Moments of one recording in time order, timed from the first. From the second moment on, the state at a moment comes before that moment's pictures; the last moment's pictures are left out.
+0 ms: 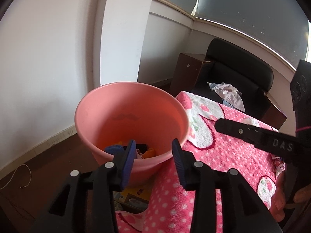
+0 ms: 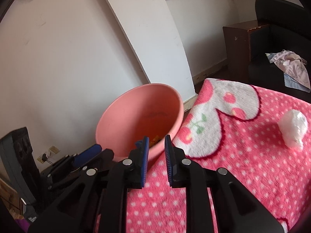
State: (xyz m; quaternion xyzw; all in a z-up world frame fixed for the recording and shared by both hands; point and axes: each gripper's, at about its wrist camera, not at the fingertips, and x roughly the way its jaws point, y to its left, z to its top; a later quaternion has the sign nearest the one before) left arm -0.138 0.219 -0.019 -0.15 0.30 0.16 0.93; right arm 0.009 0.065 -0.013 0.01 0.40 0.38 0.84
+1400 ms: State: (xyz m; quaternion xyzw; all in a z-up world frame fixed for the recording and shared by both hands) left arm -0.089 0.079 -0.024 -0.05 0.36 0.08 0.93; right arm -0.040 -0.204 -0.032 0.10 0.37 0.18 0.91
